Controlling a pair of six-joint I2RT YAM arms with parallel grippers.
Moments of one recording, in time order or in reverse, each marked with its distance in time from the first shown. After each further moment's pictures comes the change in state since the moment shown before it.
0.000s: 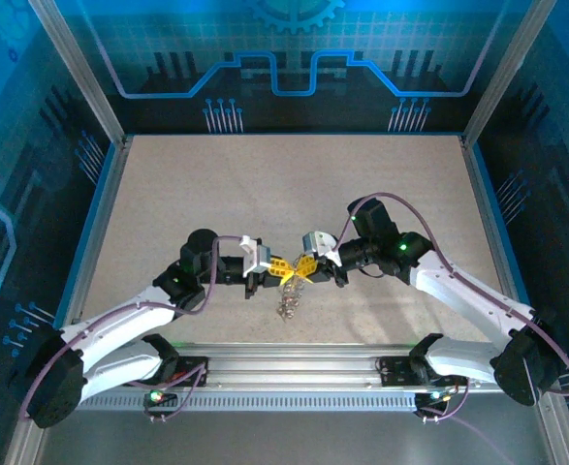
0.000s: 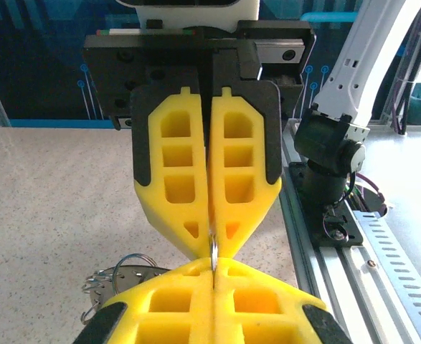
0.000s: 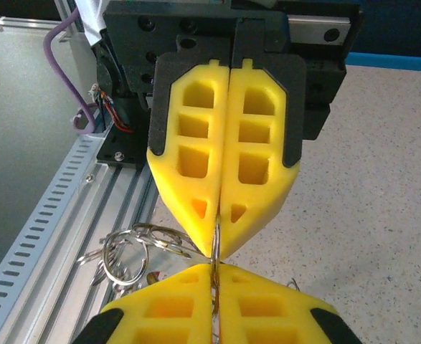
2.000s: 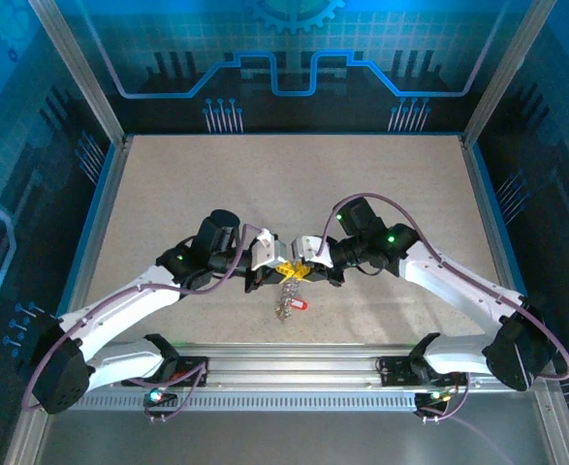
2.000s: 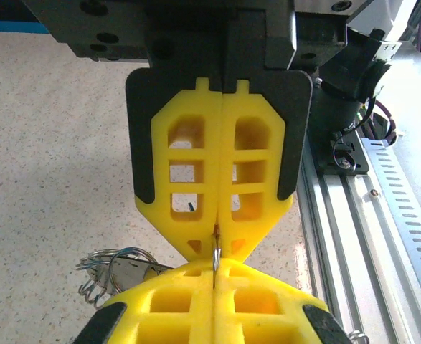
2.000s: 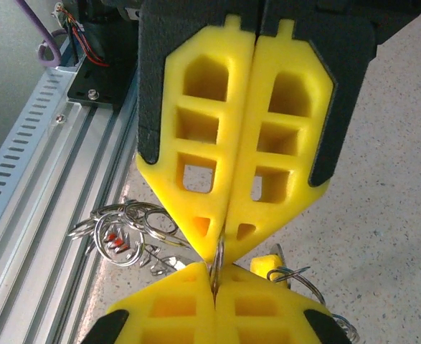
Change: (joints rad) left arm -0.012 0.099 0.266 -0.573 -0.074 0.245; right arm 0.052 0.088 0.097 -0.163 0.180 -0.130
